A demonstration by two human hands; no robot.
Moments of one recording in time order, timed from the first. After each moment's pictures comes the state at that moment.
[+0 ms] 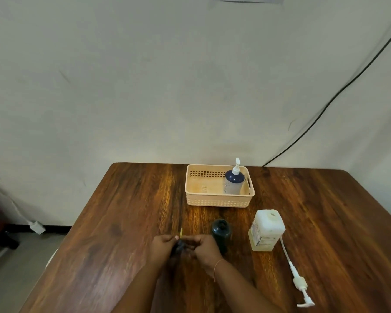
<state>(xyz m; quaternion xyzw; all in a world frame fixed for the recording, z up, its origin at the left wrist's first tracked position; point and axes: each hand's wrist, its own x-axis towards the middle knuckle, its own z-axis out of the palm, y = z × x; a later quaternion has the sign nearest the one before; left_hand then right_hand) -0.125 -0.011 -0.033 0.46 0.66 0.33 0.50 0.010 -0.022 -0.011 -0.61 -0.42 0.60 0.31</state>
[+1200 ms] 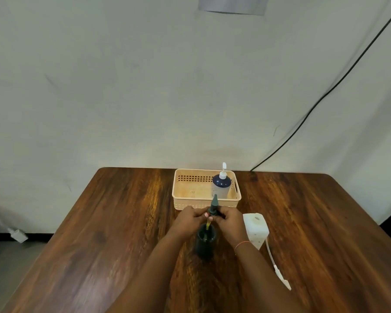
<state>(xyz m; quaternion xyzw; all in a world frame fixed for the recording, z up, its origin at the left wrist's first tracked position) -0.031 0.034 0.045 0.65 0.56 0.22 0.46 0.101 0.008 0.057 -0.68 -0.54 0.36 0.34</state>
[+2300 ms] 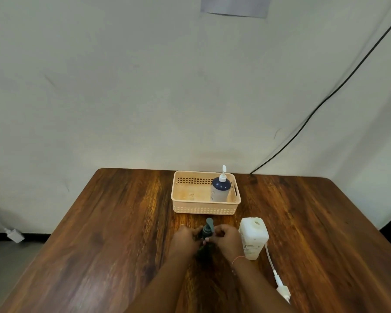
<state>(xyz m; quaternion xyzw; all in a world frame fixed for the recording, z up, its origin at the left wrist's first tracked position) -0.028 0.028 -0.026 0.63 0.65 0.17 0.38 0.107 0.007 0.004 -0.71 -0.50 0.38 0.31</state>
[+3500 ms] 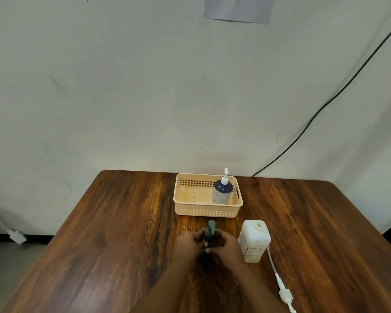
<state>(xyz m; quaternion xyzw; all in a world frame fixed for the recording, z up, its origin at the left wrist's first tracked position) -0.023 0.020 -0.016 0.59 0.66 0.18 0.43 0.106 -0.002 -0.005 -0.70 -0.49 0.44 0.28</state>
